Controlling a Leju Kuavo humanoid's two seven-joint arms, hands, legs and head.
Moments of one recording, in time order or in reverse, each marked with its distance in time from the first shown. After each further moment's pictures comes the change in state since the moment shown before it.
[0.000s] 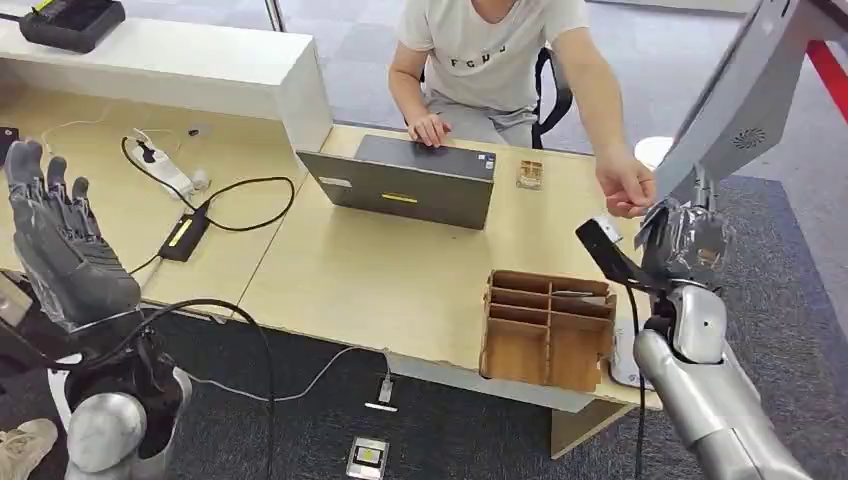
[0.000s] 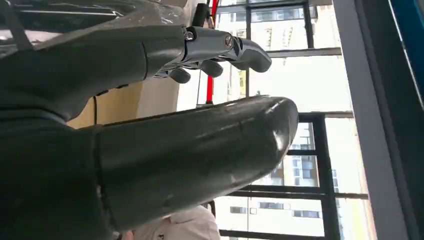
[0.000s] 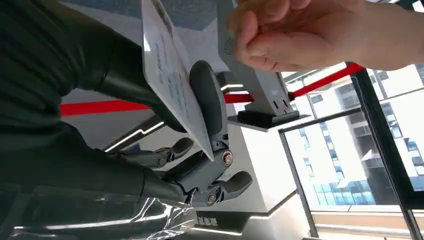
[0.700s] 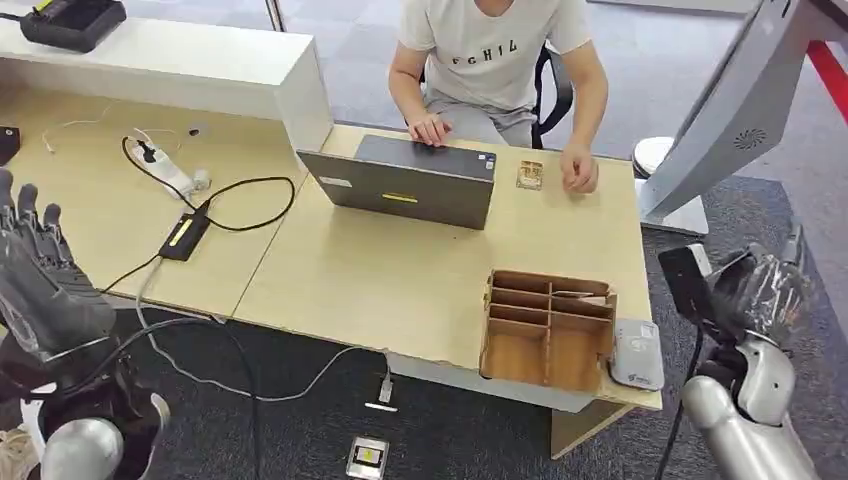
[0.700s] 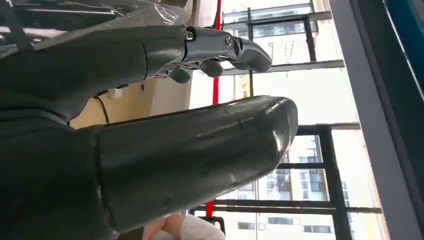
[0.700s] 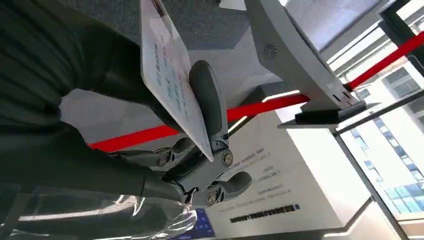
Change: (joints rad) left arm 0.119 0.009 0.069 -0.044 0.022 0.000 -0.047; right arm 0.252 -0.158 -0.147 -0.293 -0.187 -0.039 0.039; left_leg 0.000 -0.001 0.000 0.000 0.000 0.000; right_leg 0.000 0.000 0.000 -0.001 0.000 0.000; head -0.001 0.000
